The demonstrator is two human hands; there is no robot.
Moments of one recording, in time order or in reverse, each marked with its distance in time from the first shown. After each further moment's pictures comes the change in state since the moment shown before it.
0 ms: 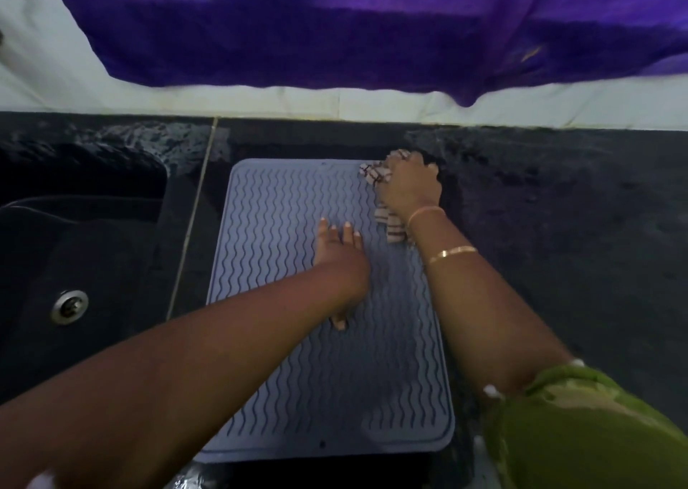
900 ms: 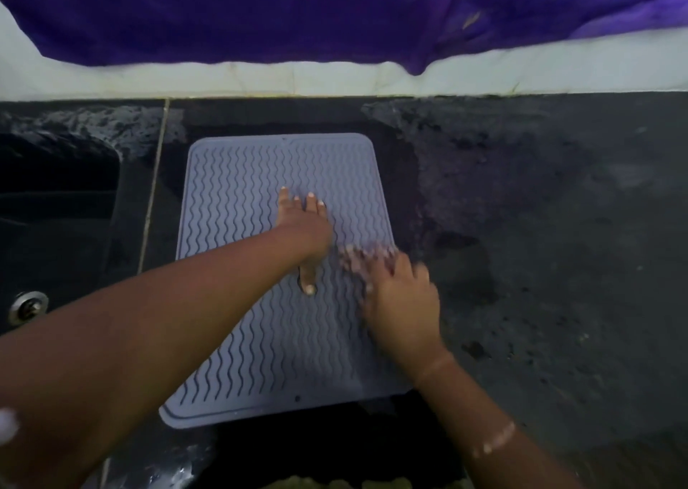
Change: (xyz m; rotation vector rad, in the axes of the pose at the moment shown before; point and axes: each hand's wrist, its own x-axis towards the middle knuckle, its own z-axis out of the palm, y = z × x) left_hand -0.004 -0.005 0.001 0.020 0.034 0.003; right_hand -0.219 0.046 0.030 -0.161 0.217 -0.104
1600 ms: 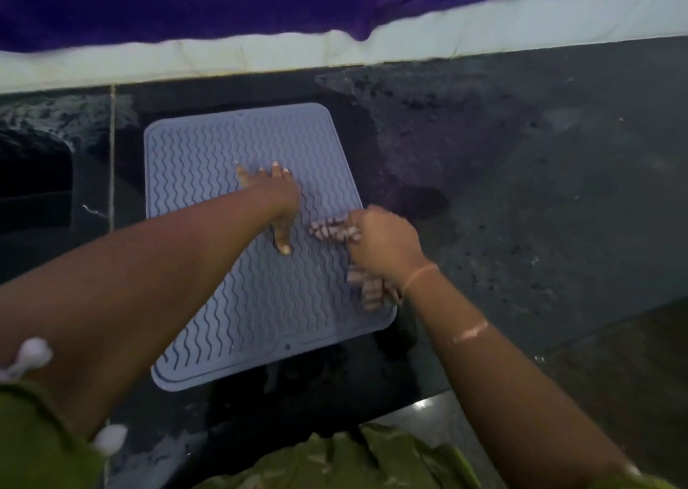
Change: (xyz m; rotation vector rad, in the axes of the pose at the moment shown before) left_hand -0.003 0.000 0.002 -0.137 -0.009 -0.029; right_hand 0.009 0.009 -0.031 0.197 -0.334 0.055
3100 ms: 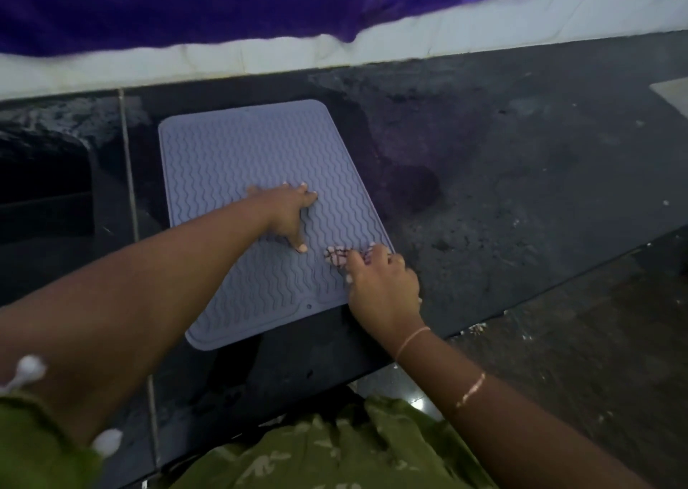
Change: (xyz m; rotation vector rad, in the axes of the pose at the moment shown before) left_hand -0.022 -0.018 0.057 -0.145 0.189 0.390; right_hand -0.105 -0.047 0.061 -0.305 0.177 0.106
